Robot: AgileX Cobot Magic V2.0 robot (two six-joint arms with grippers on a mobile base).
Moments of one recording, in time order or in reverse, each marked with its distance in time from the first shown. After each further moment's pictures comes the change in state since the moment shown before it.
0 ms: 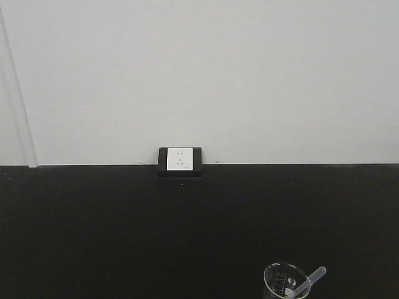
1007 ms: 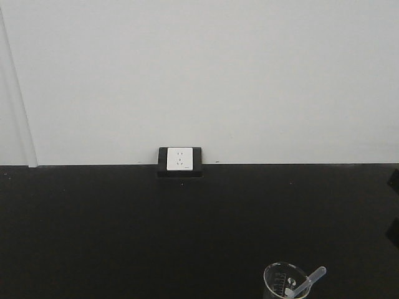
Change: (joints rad) left arm 0.000 0.000 0.000 0.000 0.000 0.000; right arm 0.000 0.794 -0.627 0.566 0.194 -0.488
